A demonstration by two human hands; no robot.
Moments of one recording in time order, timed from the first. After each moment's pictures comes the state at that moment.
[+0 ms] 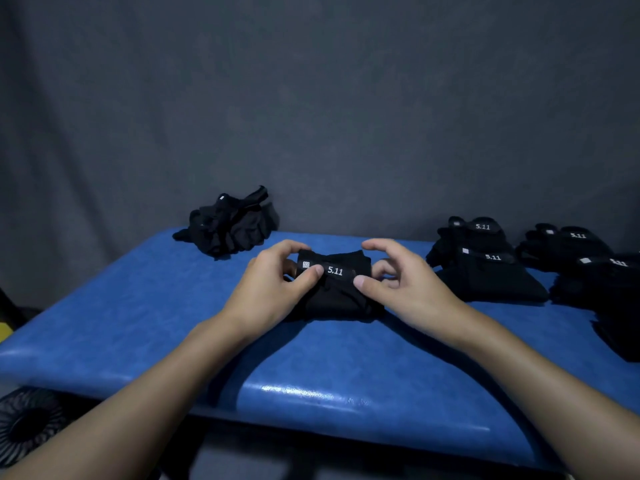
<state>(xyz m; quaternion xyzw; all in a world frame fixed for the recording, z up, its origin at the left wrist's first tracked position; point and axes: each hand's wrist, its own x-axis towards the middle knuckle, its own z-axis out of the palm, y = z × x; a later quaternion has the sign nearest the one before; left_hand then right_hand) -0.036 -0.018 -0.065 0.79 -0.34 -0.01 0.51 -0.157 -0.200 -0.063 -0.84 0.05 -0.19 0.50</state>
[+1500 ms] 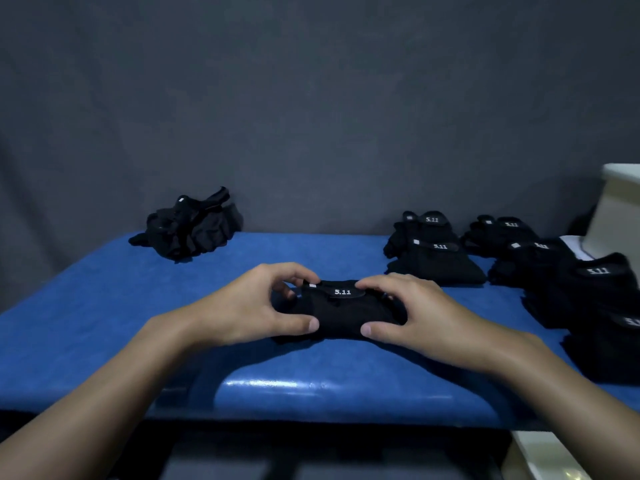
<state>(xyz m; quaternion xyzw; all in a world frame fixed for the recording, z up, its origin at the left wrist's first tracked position) -0.067 -0.012 -0.041 0.76 -0.50 -0.17 0.37 -0.228 -0.217 -0.059 -0.97 0.07 -0.15 0.19</state>
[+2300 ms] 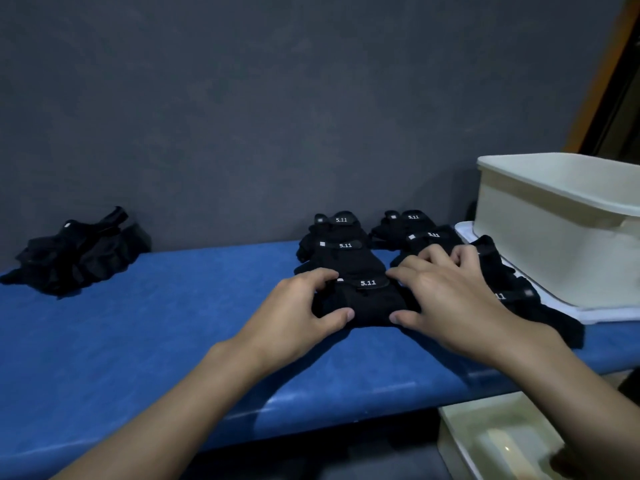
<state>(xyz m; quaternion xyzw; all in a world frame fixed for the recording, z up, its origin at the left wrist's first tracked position) -0.160 -0.142 -0.063 0.75 -0.55 -0.02 0.36 -0.332 -0.283 -0.034 -0.95 0.22 -0.16 -0.11</state>
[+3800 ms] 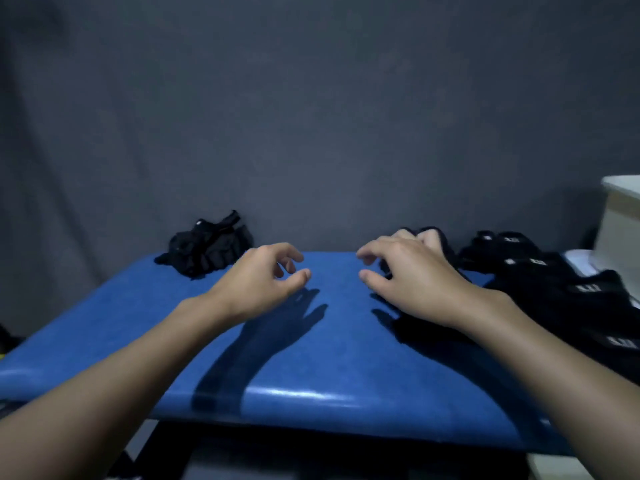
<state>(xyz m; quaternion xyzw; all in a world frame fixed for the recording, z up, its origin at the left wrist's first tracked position) -0.068 -0.042 -0.015 0.85 -0.42 0.05 0.30 -0.217 -0.235 -0.003 -0.97 0.07 -0.24 0.05</state>
